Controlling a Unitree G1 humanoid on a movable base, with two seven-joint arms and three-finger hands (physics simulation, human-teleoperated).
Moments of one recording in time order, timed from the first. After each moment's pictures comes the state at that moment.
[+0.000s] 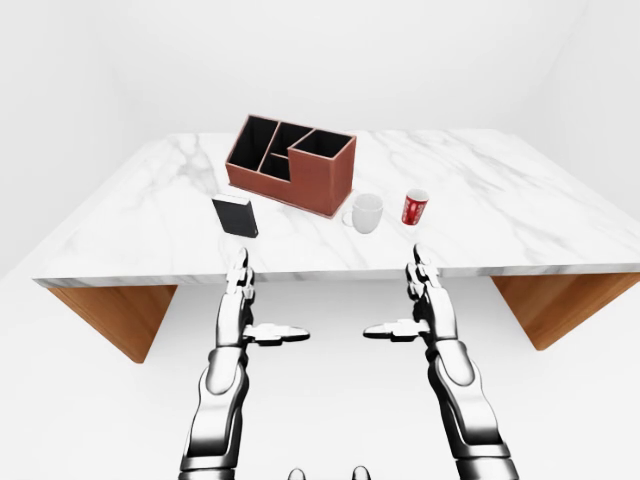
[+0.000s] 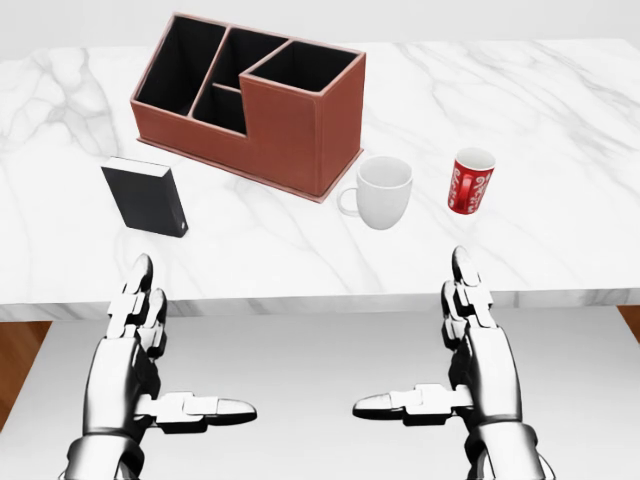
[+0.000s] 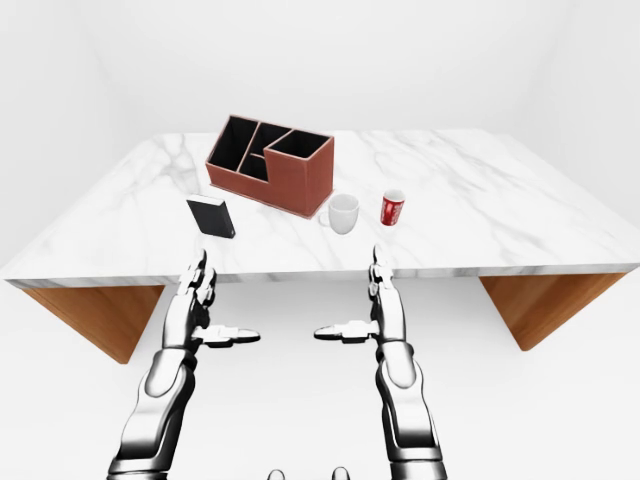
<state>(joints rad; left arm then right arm) 0.01 0.01 0.01 -0.03 0.00 0.01 -0.02 0.01 -0.01 -0.01 -0.03 0.01 0.01 0.02</state>
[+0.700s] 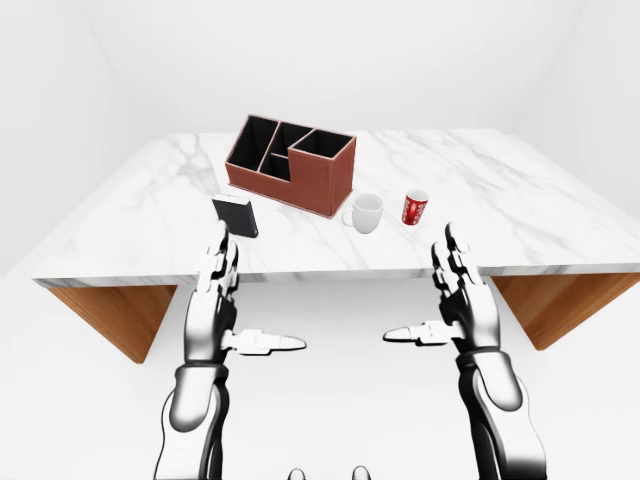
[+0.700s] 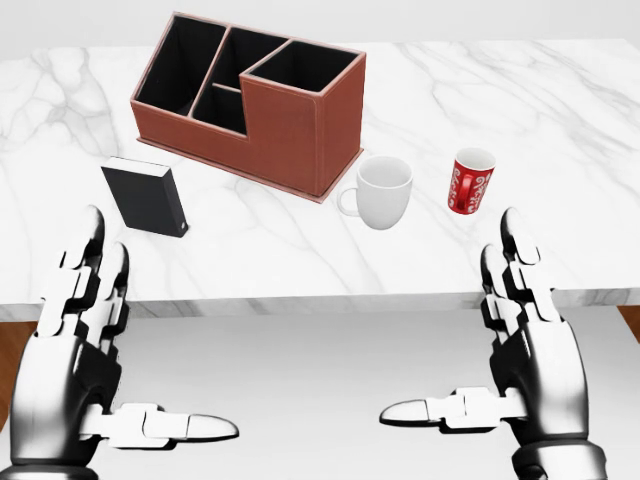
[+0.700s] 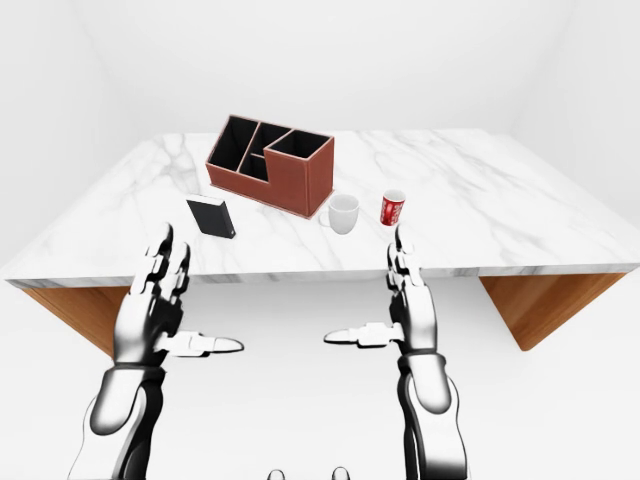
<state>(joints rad) 0.16 0.01 0.00 -0.50 0.01 0.09 -0.08 0.14 -0.01 -0.06 -0.42 0.03 0.09 0.09</state>
